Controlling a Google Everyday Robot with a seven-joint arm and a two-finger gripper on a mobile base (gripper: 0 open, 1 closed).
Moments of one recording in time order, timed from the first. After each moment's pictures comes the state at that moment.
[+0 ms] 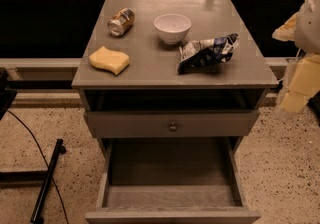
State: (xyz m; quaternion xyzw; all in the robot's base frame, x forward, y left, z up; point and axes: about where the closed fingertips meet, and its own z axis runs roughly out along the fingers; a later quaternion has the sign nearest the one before) arm 0.438 -0.217 0.976 -0.60 0.78 -0.03 0.16
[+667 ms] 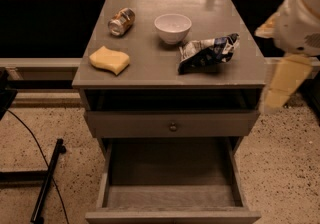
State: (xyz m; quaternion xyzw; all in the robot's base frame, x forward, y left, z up) arm 0.458 -0.201 0.967 -0.63 0.76 -0.05 0.16
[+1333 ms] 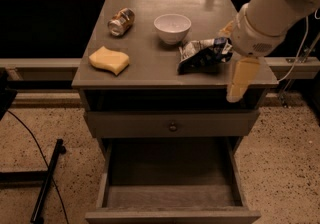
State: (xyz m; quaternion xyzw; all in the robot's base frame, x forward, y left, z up) arm 0.540 -0.164 0.916 -0.69 0.69 -0.07 0.19
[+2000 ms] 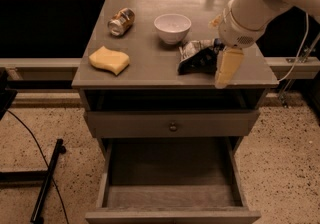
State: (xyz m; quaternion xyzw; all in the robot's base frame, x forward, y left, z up) arm 0.599 -0.150 0.905 -0.70 0.67 -0.08 0.22
